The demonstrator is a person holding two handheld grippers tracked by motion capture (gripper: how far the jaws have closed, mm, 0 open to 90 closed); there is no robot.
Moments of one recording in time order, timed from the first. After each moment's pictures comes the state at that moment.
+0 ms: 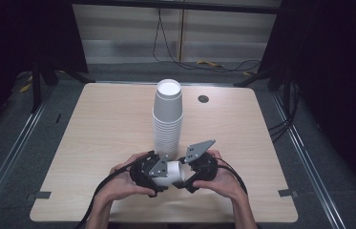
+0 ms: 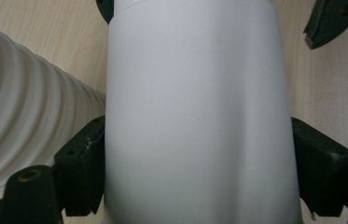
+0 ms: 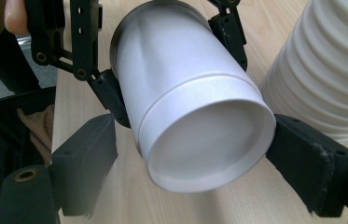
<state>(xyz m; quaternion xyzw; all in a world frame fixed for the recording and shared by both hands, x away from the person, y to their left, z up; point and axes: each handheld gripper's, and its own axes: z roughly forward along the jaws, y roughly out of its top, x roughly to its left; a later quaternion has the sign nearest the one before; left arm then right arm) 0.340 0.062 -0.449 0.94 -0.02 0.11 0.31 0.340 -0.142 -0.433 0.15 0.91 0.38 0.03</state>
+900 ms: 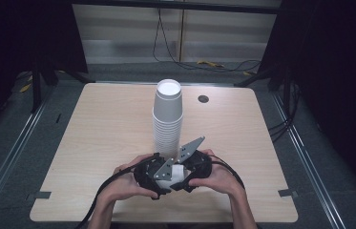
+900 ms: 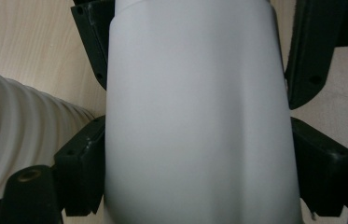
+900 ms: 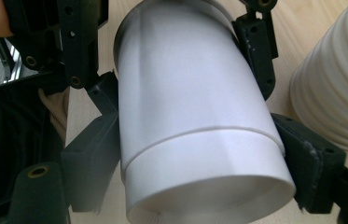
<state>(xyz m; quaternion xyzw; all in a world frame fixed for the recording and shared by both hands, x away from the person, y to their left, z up) 0.338 0.051 -0.447 0.95 -0.06 0.11 0.29 0.350 -0.128 -0.437 0.12 0.93 0.34 -0.02</state>
